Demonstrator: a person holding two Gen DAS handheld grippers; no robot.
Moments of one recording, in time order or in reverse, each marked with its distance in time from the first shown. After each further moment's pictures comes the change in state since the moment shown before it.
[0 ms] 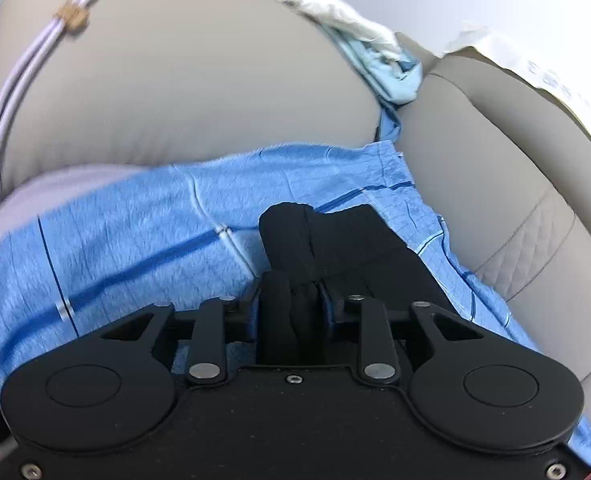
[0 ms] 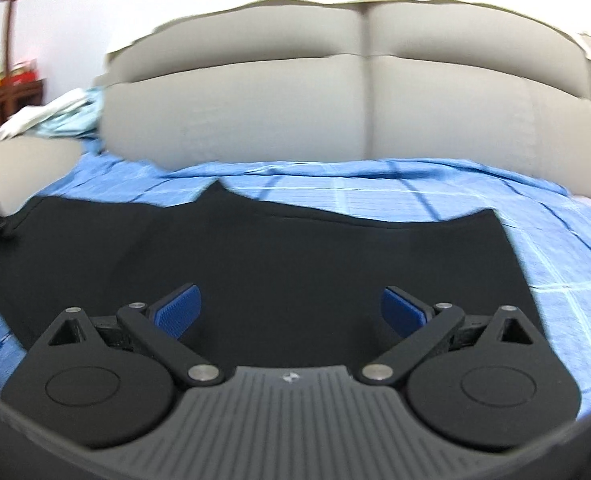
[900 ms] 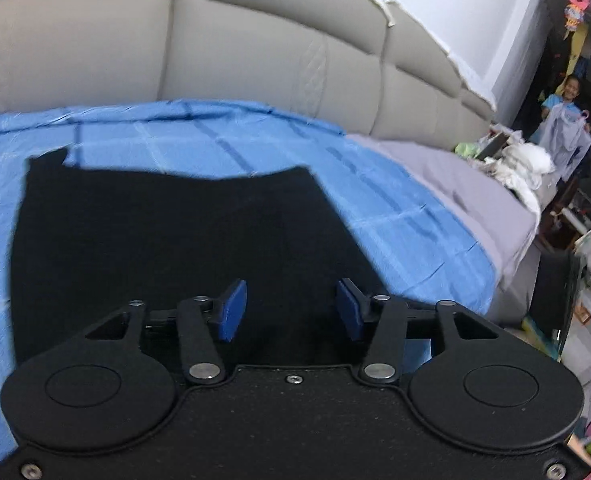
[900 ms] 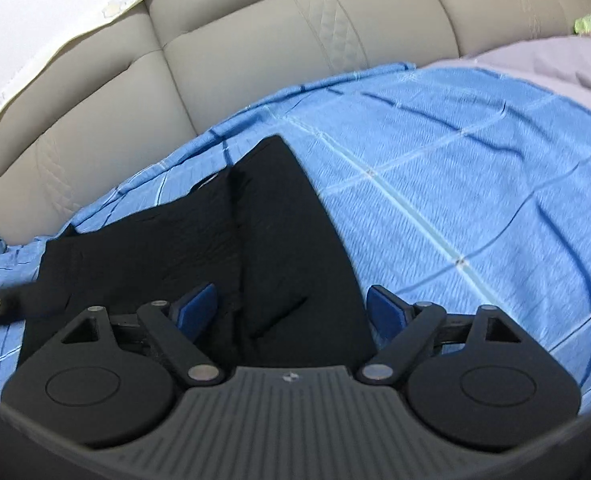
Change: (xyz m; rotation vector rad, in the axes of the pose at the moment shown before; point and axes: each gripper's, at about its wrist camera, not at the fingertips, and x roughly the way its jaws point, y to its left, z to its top) left arm -0.144 -0.214 -0.177 0.890 0.553 -0.910; right arm -0.024 -0.139 -0.039 0.480 0.098 -0.161
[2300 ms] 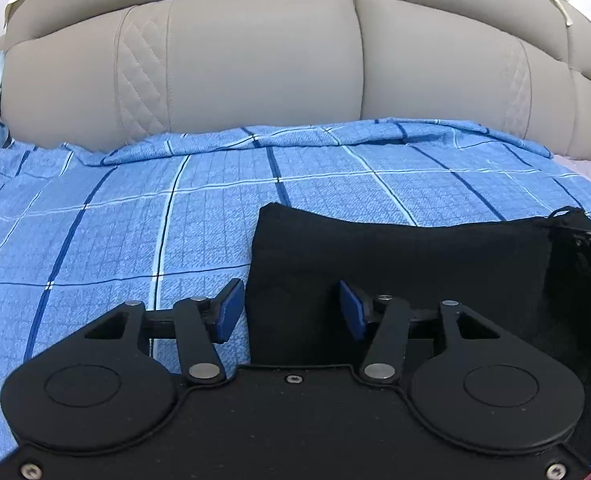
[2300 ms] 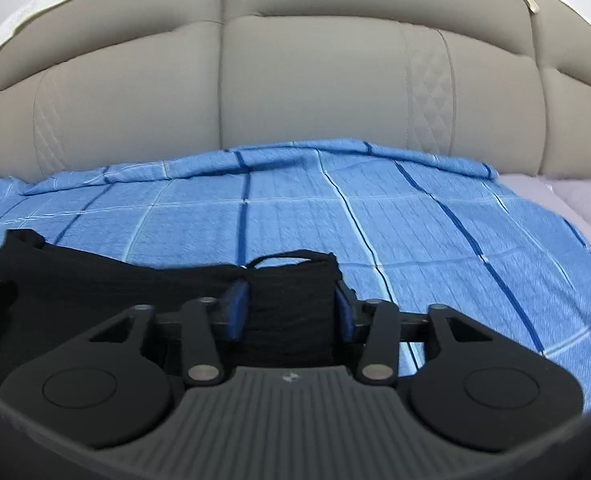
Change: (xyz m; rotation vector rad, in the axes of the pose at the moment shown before) left arm 0.066 0.098 0.049 -0.049 -0.029 0.538; right arm 0.097 0.049 0.103 -0.401 0.001 -0.036
